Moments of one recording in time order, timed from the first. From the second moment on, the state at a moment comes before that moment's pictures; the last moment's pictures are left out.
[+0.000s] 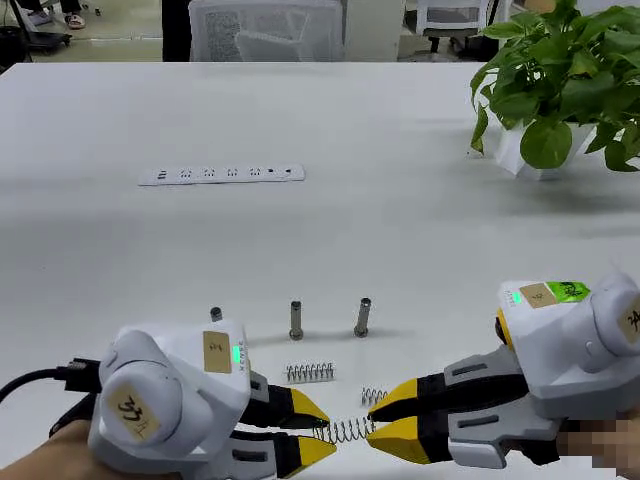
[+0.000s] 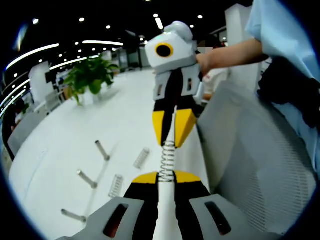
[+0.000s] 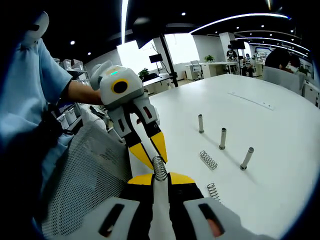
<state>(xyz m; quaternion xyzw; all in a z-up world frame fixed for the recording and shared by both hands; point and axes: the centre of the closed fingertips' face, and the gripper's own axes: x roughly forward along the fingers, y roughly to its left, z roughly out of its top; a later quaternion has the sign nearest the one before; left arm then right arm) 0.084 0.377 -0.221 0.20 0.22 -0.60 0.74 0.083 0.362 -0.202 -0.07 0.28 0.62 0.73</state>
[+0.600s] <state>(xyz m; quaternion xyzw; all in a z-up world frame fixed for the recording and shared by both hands) 0.085 0.369 -0.224 0.19 0.23 -0.60 0.75 0.086 0.377 -0.184 -0.17 0.25 0.62 0.73</state>
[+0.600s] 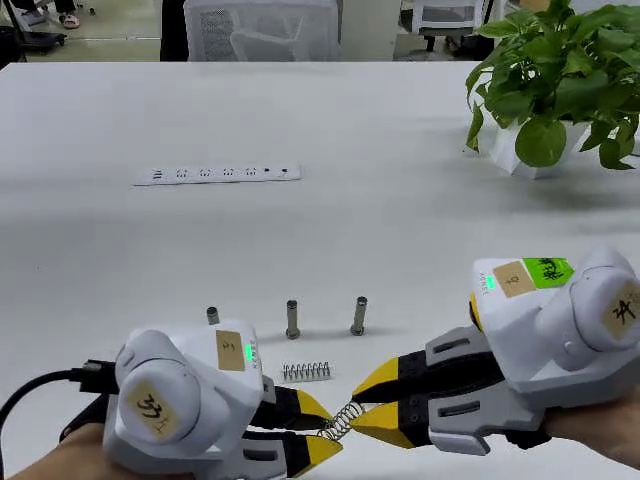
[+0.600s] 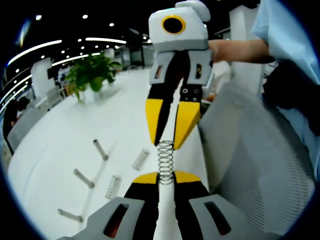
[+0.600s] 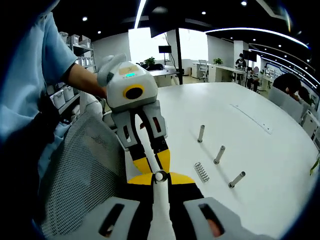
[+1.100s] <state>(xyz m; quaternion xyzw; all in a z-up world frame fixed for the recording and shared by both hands) 0.084 0.369 -0.221 0.19 0.23 -0.59 0.75 0.085 0.375 -0.184 -0.20 0.26 0.62 0.71</state>
